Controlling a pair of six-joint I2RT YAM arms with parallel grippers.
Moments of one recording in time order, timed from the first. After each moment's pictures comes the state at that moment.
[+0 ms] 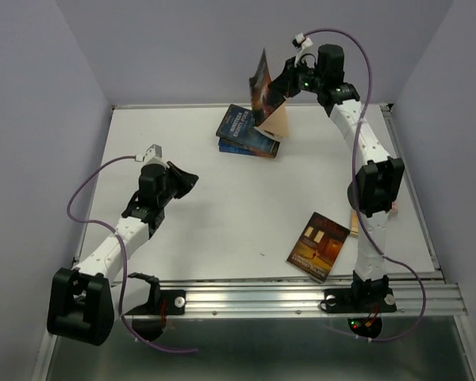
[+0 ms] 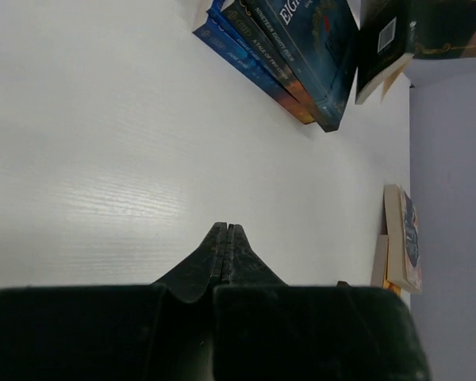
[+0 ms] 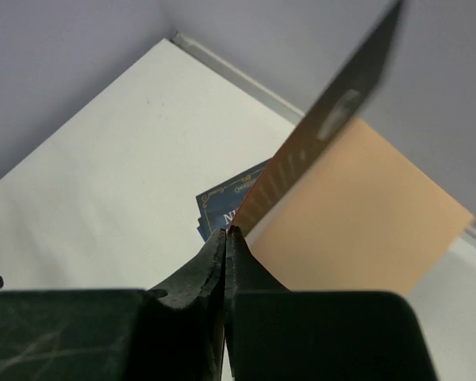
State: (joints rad) left arm -0.26 1.08 0.56 0.13 0.09 -0.84; right arm 0.23 2.16 2.28 -0.33 -0.66 0.08
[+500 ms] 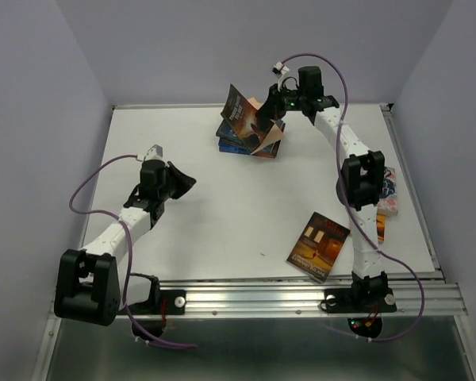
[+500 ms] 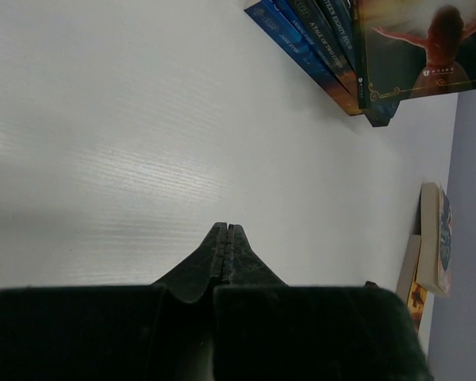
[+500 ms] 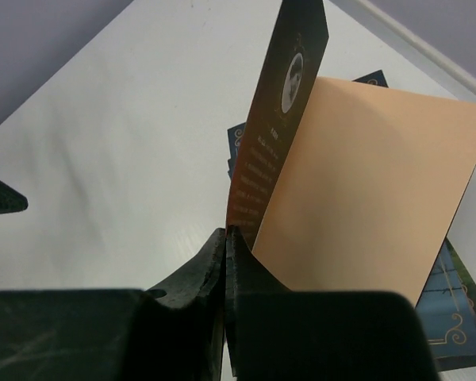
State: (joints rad) left arm -0.19 1.20 0.61 0.07 0.14 -0.80; right arm 0.26 2.38 2.31 -0.37 -0.87 0.02
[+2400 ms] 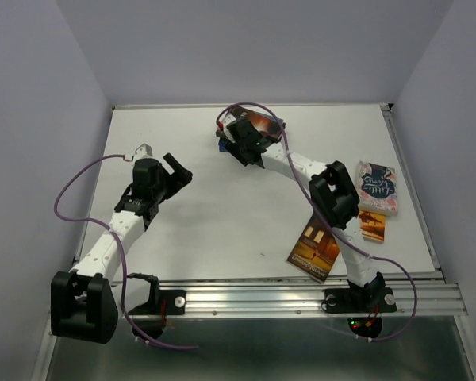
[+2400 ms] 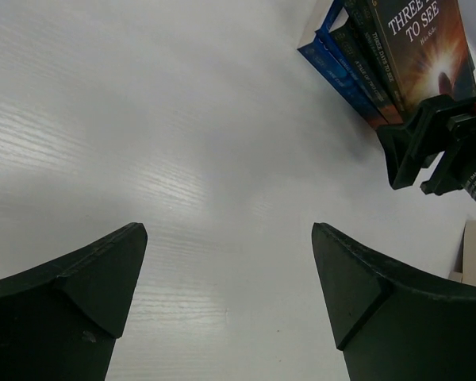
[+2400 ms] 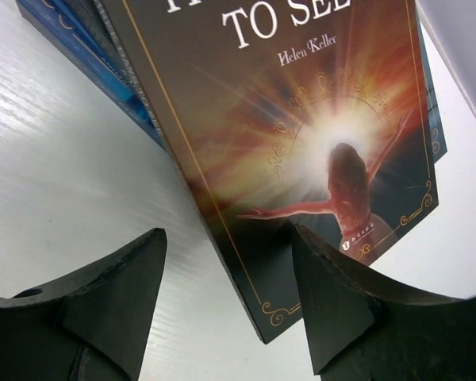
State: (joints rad) left arm -0.17 1.09 0.67 -0.15 -0.01 -0.75; right arm 0.68 2.29 1.93 -0.40 0.48 -0.32
